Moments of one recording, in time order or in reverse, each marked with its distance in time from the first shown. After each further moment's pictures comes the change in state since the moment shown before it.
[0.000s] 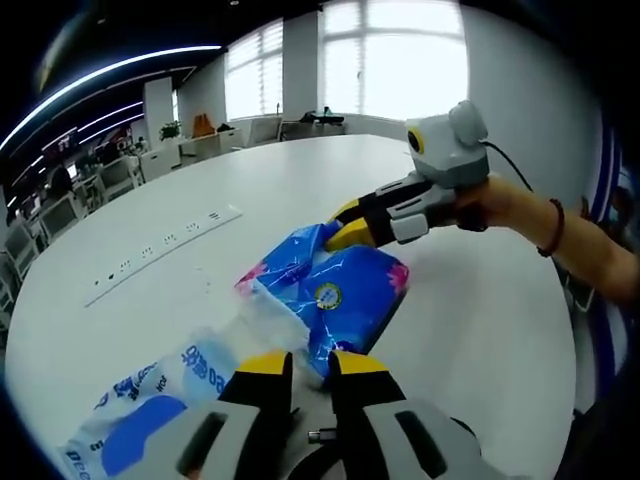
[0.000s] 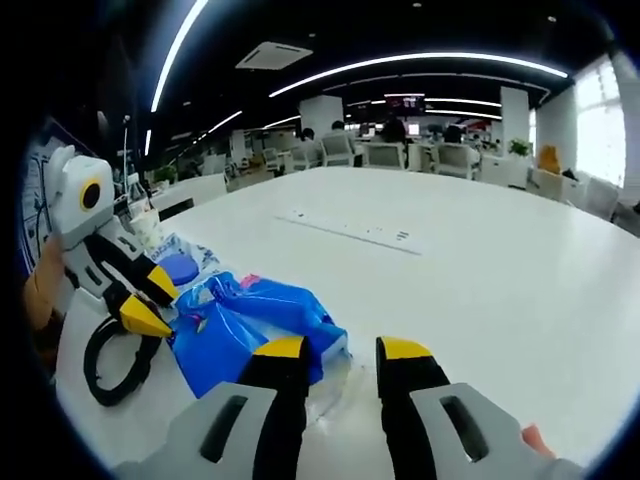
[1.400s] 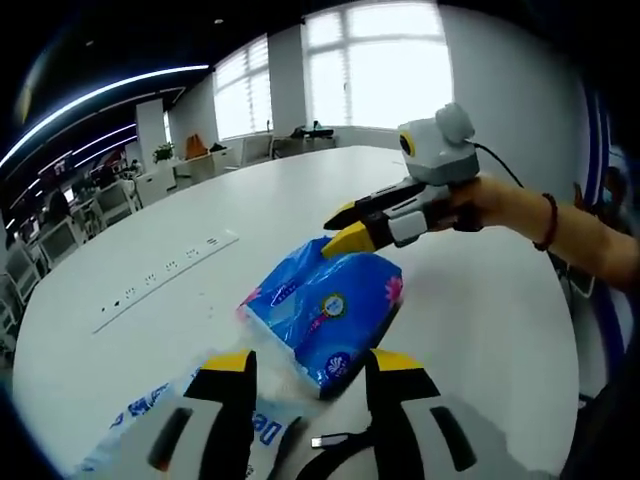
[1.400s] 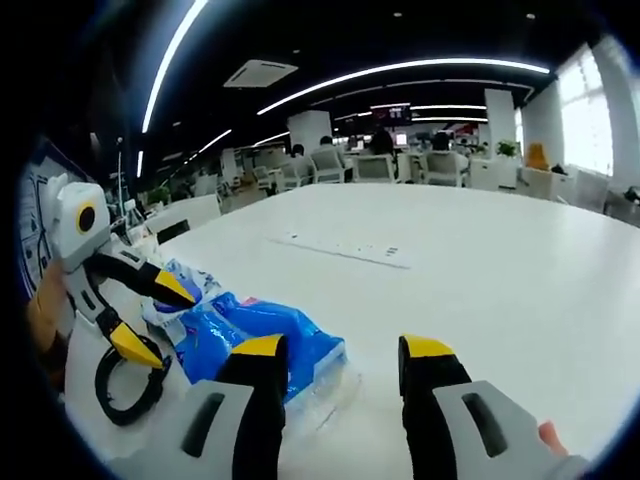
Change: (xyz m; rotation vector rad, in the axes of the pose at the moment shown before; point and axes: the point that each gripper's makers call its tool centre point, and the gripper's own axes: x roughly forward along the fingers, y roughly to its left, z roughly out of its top) left arm -0.009 0.007 0.018 0.061 -0.071 -0.002; right arm -0.015 -0.002 0.014 0.064 -0.064 -0.026
